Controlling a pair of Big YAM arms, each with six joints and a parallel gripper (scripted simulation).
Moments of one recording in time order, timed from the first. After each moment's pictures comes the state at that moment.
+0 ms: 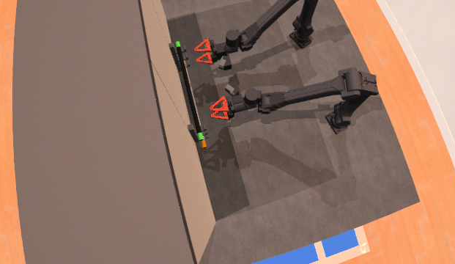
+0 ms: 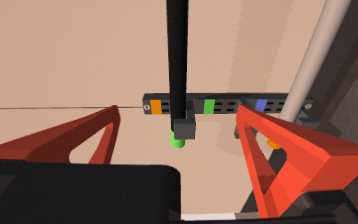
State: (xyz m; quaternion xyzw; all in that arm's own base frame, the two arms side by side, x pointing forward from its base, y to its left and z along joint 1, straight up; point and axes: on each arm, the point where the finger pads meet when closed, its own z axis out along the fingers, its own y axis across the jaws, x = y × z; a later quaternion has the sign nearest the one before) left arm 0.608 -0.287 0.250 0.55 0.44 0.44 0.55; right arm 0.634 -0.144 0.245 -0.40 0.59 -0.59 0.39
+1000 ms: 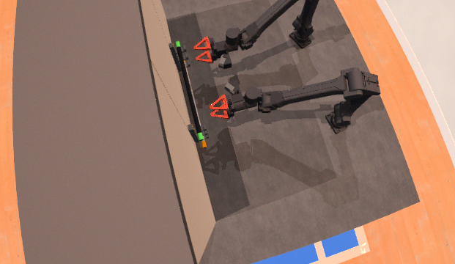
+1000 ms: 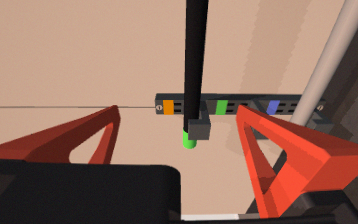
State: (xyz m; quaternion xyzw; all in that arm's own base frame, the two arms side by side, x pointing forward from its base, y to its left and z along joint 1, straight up) left arm 0.609 -0.287 0.266 0.55 0.44 0.44 0.55; right arm 0.635 -0.145 0.262 -0.39 0.59 -0.59 0.40
